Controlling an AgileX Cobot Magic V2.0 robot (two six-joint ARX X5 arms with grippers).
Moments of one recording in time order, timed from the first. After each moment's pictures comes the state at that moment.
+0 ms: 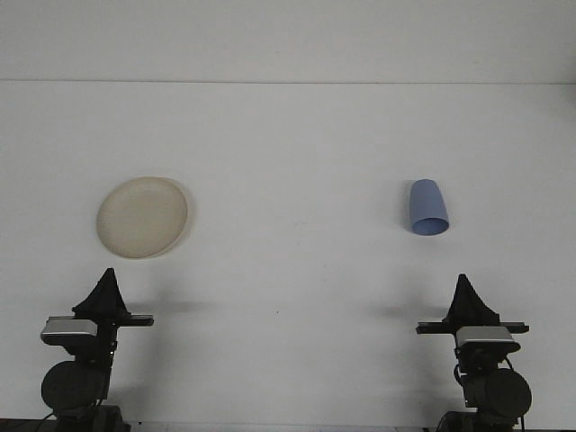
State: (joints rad) left arm -0.04 0.00 0.03 0.23 -0.08 -0.02; right arm -0.05 0.00 0.01 0.12 -0.08 0.03
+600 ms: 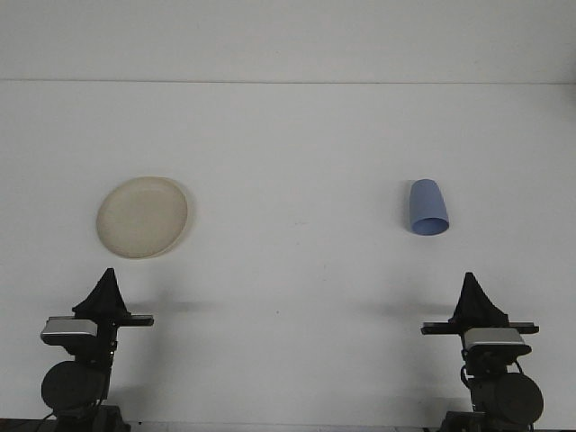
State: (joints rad) left arm -0.04 0.00 0.03 0.23 -0.08 -0.02; right arm -0.05 0.00 0.15 0.01 -0.08 0.03
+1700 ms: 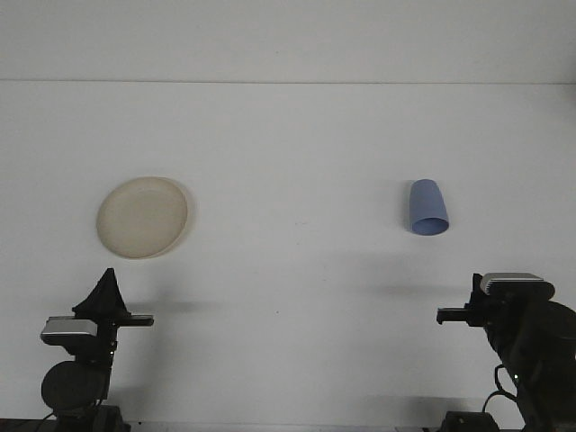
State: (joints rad) left arm -0.04 0.00 0.03 0.23 -0.08 -0.02; right arm -0.05 0.56 0.85 -0.80 -0.08 0.03
